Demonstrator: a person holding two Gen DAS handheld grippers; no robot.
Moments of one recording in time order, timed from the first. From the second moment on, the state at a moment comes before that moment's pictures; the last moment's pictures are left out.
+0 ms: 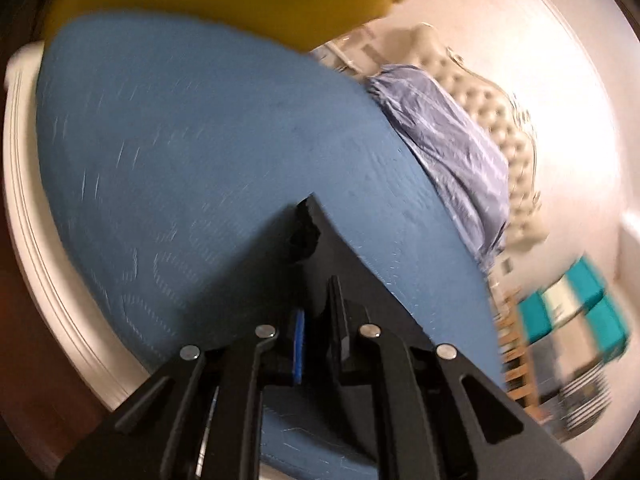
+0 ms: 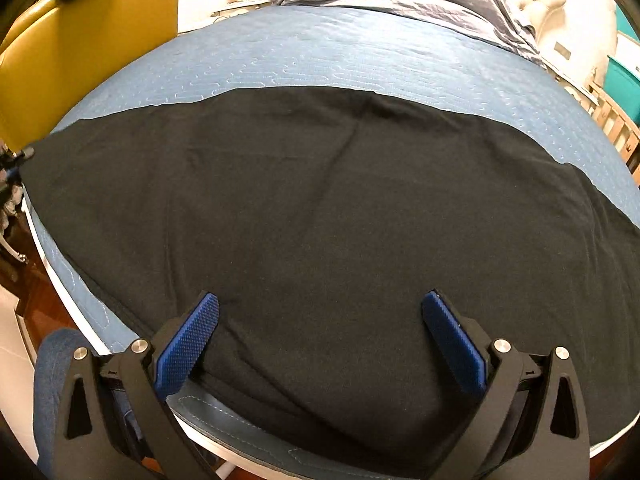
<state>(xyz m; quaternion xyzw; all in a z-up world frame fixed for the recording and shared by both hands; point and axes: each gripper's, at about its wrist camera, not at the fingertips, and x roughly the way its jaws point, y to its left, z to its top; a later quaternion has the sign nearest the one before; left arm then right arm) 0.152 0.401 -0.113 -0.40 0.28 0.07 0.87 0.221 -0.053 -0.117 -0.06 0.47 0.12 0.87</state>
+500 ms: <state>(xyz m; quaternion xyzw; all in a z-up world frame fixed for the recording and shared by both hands) 0.161 0.133 -0.050 0.08 0.29 0.04 0.95 0.285 -0.056 -0.081 0.20 0.52 0.24 0.80</state>
